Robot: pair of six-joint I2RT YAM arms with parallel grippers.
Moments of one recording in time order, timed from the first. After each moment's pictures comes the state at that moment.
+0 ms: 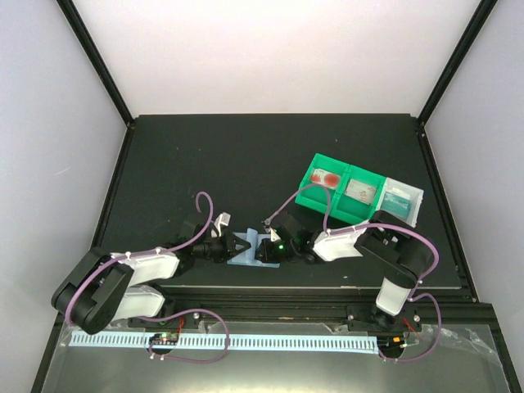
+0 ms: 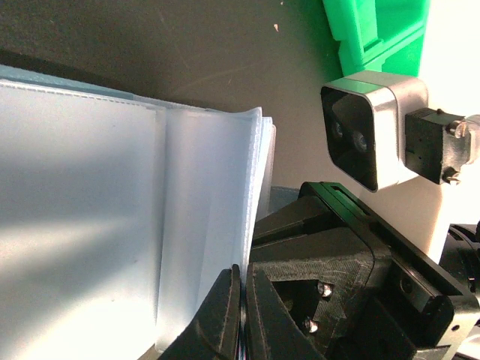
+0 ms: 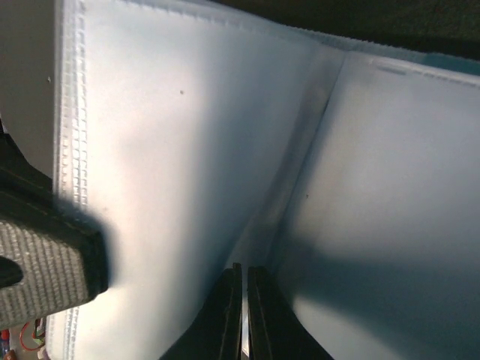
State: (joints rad) left arm -0.51 1.26 0.23 0.38 0.64 -1.04; right arm 0.96 1.75 0.69 0.23 -0.37 0.89
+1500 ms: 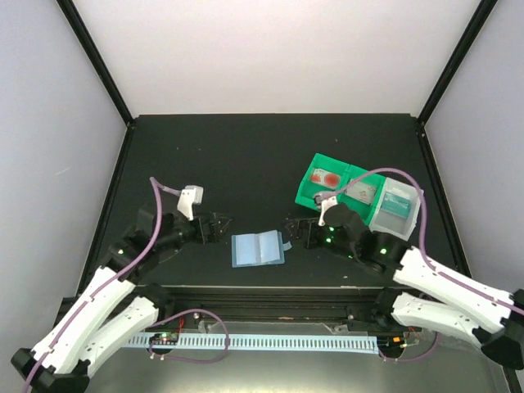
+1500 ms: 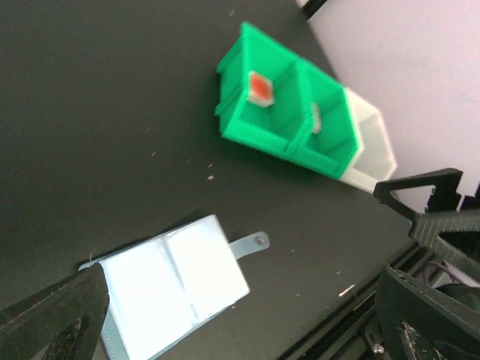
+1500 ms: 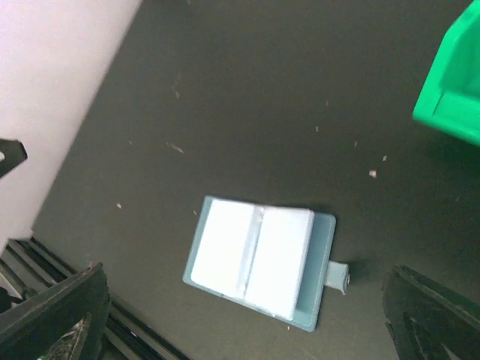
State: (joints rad) left arm -0.51 0.66 0.69 -0.55 0.30 -0.59; right arm 0.96 0.93 0.72 -0.39 0.10 0.74
